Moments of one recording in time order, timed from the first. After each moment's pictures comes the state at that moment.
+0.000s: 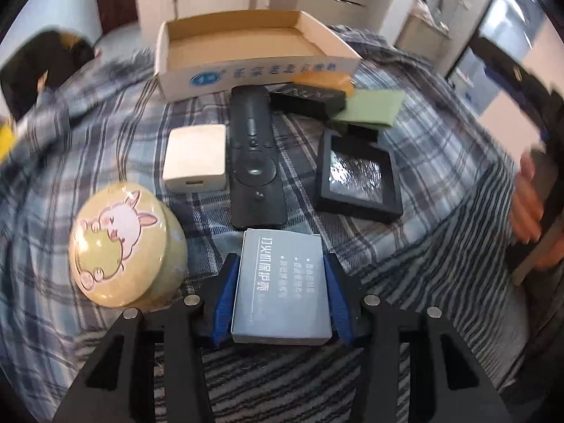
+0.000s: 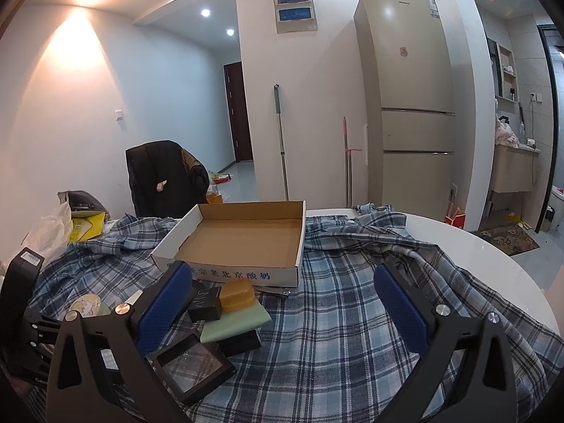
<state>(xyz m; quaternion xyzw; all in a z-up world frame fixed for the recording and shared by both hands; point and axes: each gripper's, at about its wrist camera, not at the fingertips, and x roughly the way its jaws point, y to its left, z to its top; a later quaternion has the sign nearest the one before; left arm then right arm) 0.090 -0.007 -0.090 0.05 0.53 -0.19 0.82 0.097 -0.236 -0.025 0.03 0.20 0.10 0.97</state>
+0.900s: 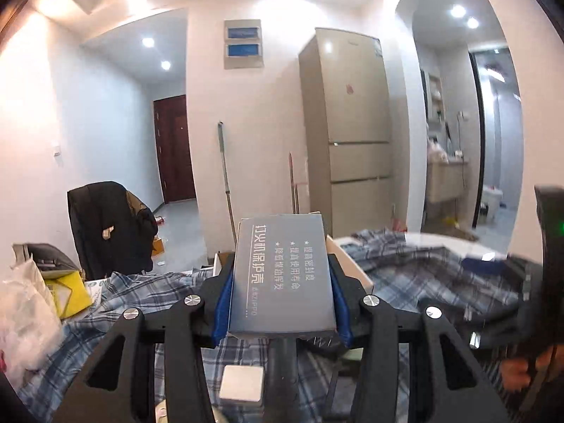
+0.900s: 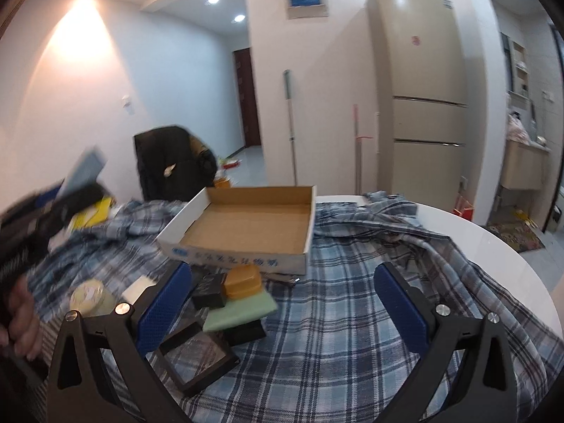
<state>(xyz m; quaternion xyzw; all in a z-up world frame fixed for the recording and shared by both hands) 0.084 -0.025 0.019 0.04 0.13 -0.09 0.99 0.107 -0.225 -0.034 0.00 0.23 0.14 0.96</state>
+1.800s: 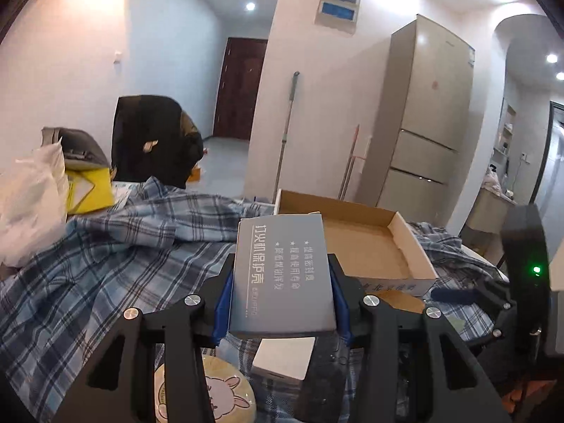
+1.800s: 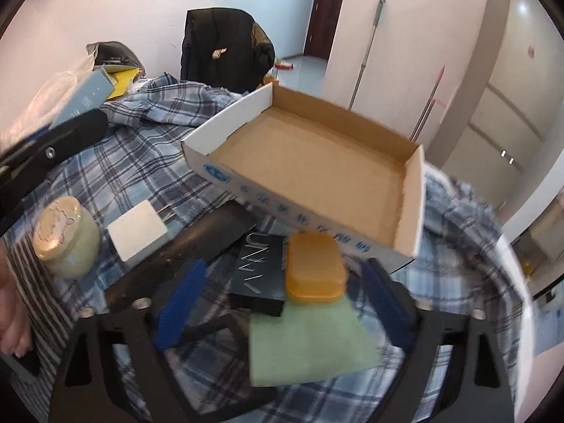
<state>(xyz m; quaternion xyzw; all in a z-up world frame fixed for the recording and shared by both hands) 0.118 0.042 -0.034 -0.10 0.23 0.02 0.97 0.191 -0.120 -0.081 -0.15 0.41 0.22 0.87</state>
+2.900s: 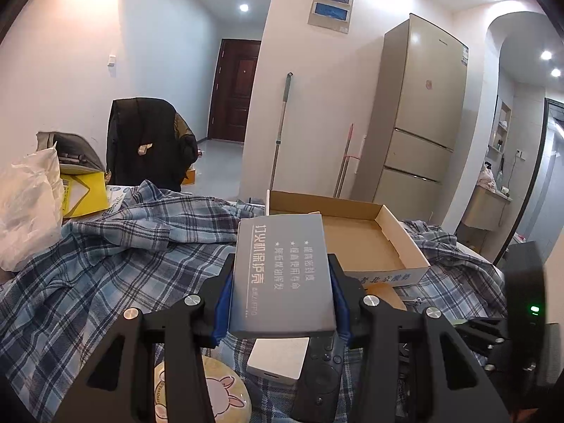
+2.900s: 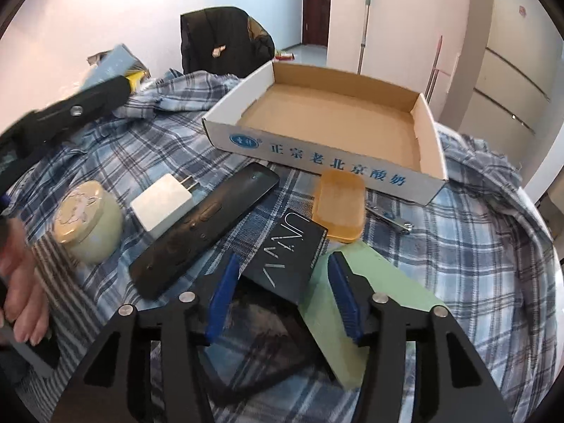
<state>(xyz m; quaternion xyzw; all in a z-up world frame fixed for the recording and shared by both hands) 0.115 0.035 -0.029 -0.10 0.23 0.01 0.97 0.178 -0.129 -0.100 -0.10 0.44 0.22 0.87</state>
